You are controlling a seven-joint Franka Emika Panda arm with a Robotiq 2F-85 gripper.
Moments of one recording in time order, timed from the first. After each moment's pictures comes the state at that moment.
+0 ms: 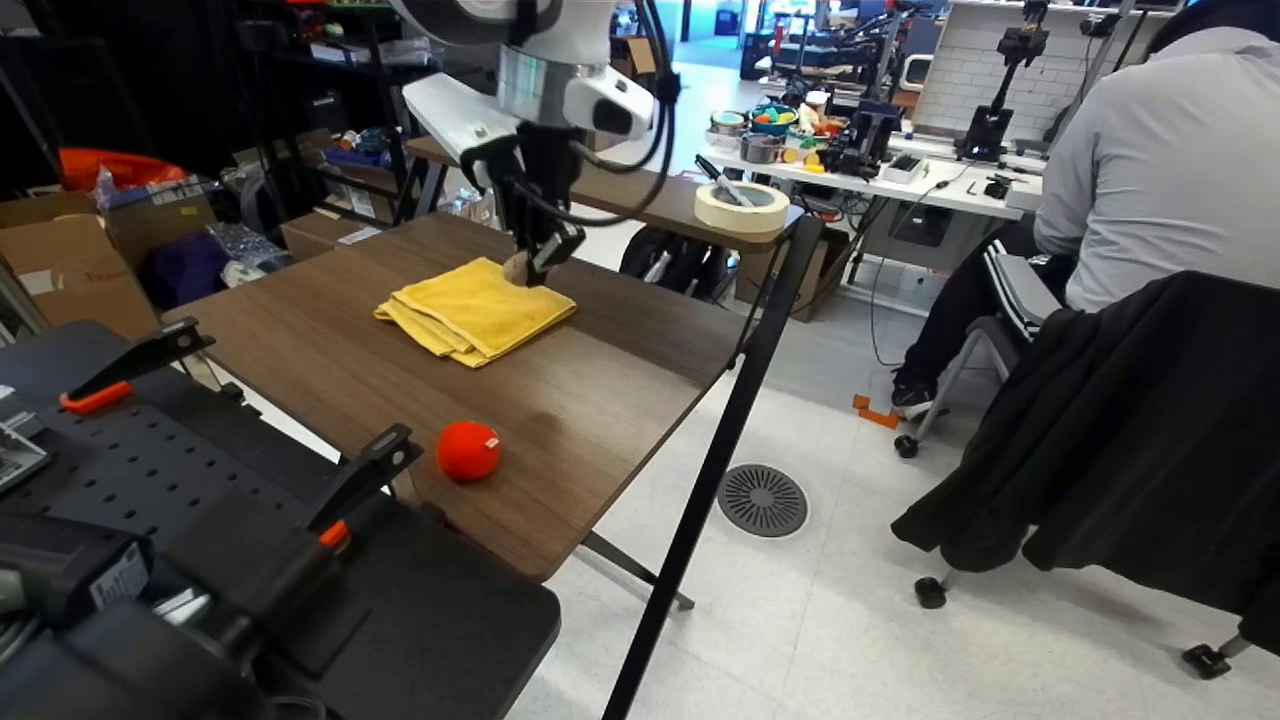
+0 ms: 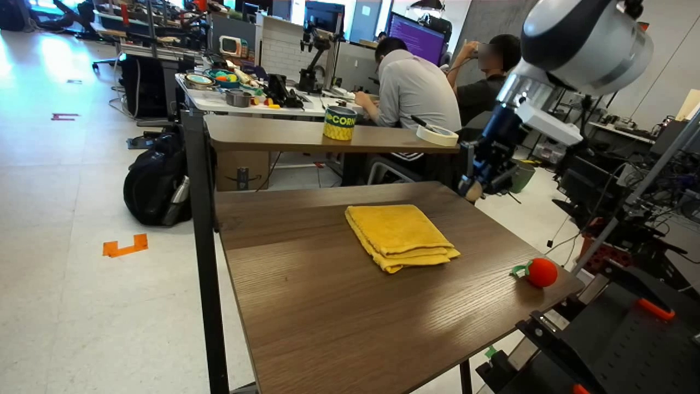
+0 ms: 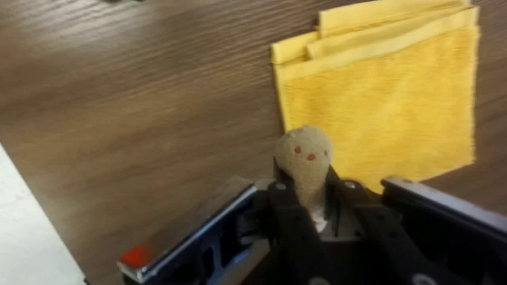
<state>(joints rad) -0.22 0.60 0.11 -1.98 0.22 2.55 0.01</state>
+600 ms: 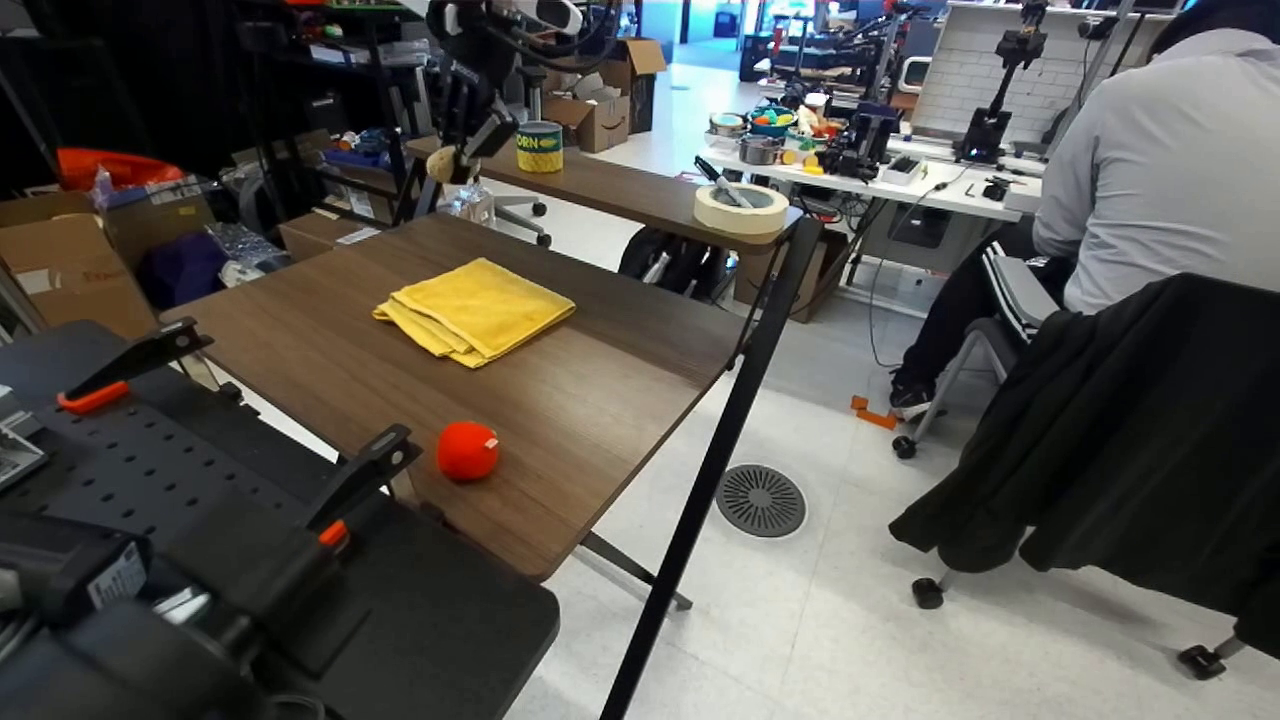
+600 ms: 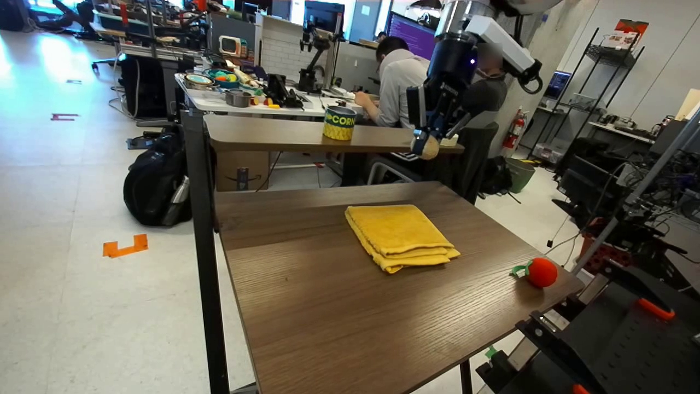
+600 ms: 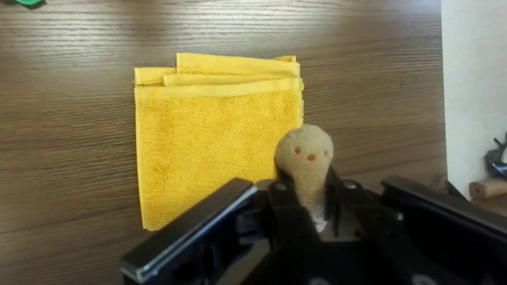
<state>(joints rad) -0.06 0.67 0.13 -1.61 0.20 2.05 0.04</state>
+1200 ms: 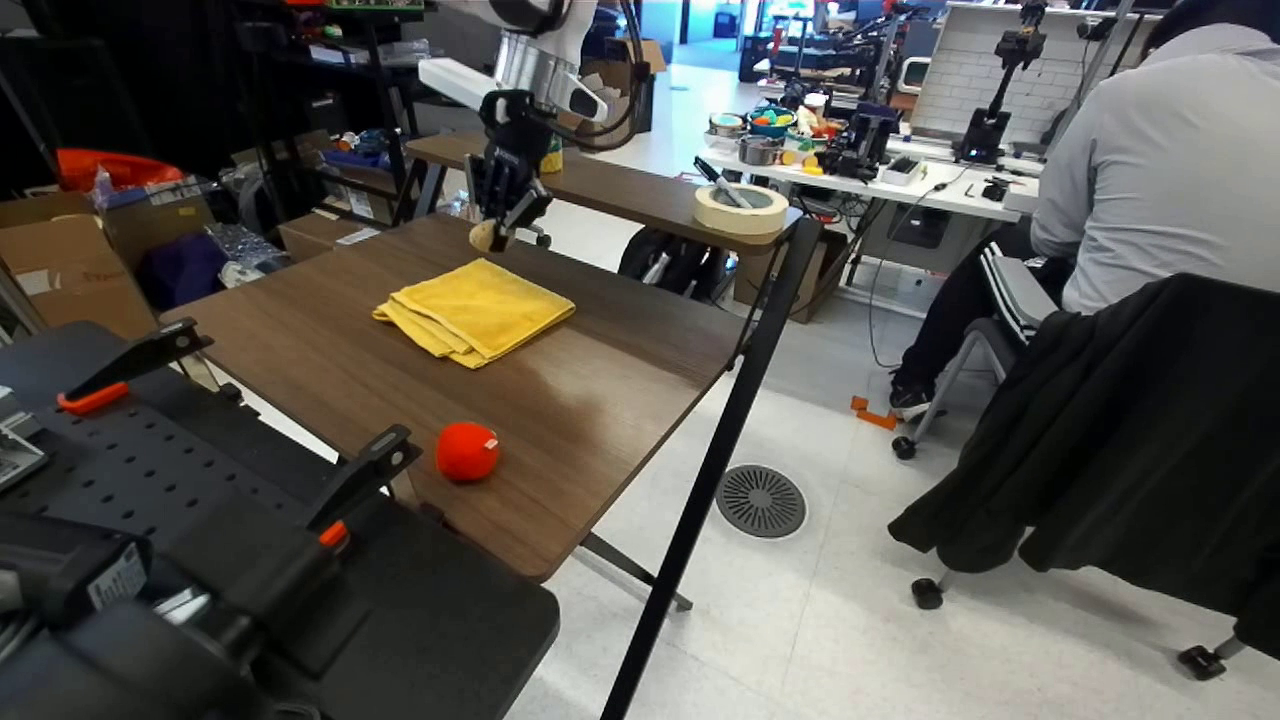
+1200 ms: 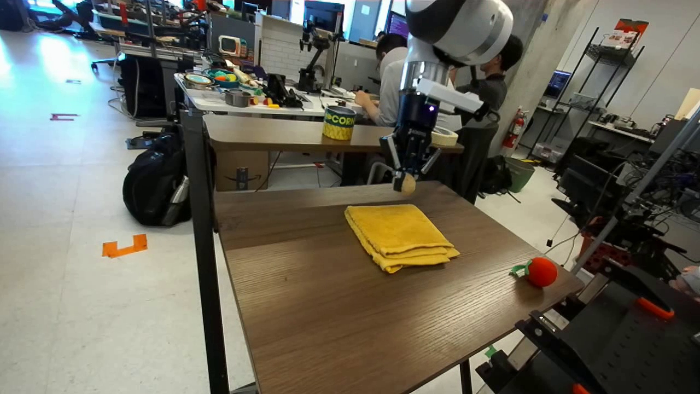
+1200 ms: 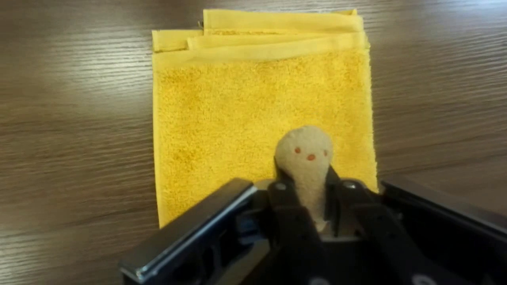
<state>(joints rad) 0.02 1.02 0.04 -1.20 0.13 1.91 0.13</state>
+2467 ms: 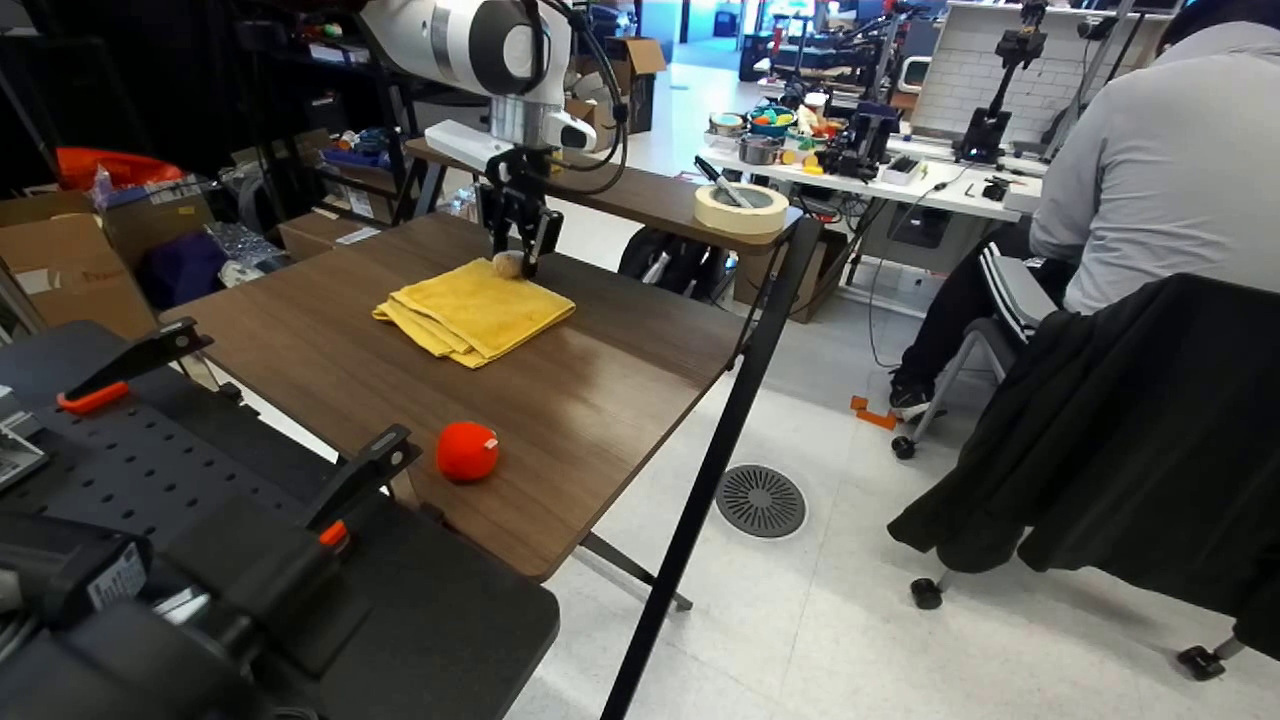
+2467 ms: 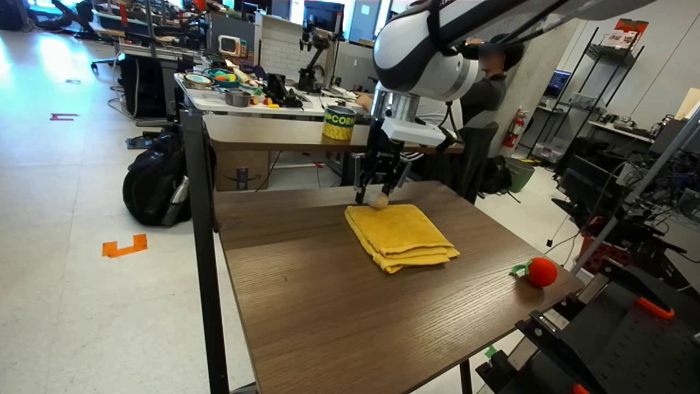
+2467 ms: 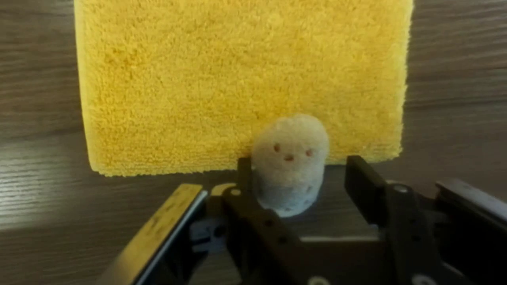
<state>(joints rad) 0.09 1.18 0.03 -1.08 0.06 2.14 0.16</state>
